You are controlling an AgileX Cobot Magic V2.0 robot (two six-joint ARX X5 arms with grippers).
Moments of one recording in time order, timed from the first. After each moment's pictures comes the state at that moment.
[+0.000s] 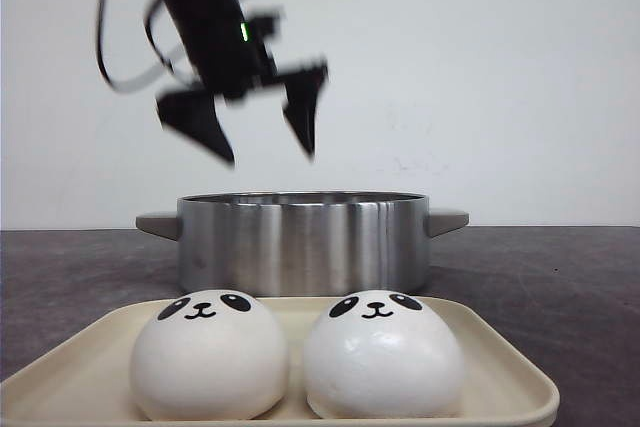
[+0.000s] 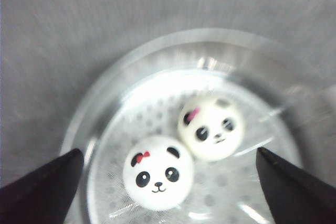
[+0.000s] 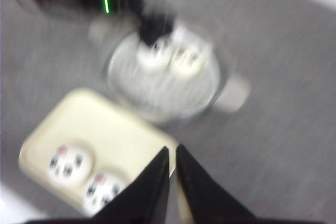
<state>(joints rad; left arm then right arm) -0.55 1.74 1.51 -0.51 -0.08 -0.19 0.96 1.21 1.55 -1.19 0.27 0.30</state>
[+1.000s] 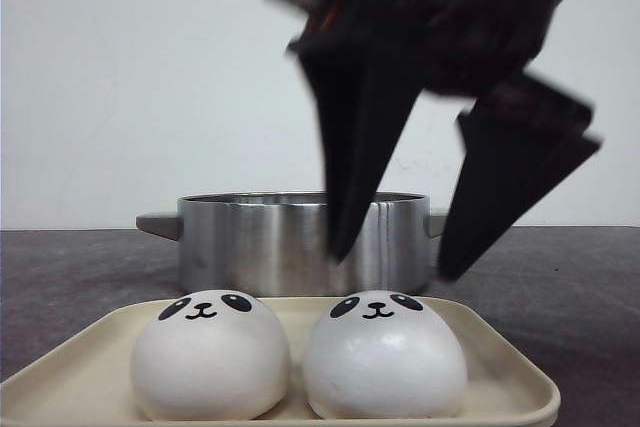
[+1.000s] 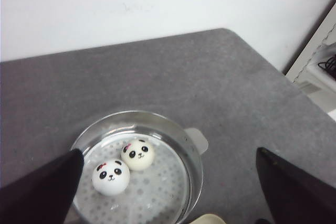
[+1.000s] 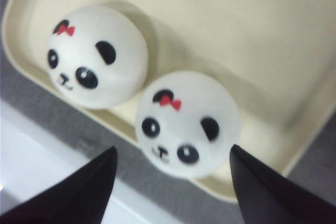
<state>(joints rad) -0.69 1.15 1.52 -0.75 -0.08 -0.23 0.97 1.47 0.98 -0.75 -0.13 0.55</state>
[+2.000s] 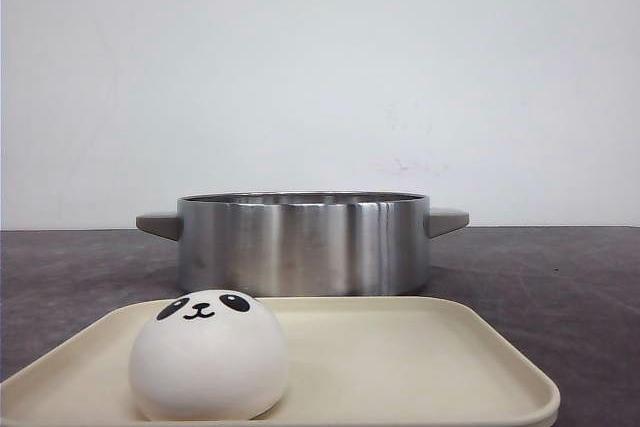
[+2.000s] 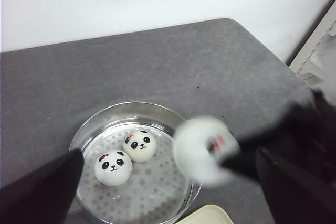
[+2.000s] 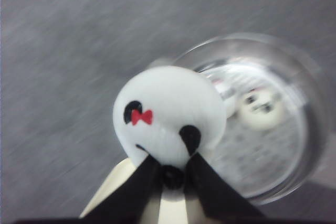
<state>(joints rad) -0.69 1.15 1.52 -0.78 -0.08 -0.23 0.79 1.45 1.50 -0.72 0.03 0.30</state>
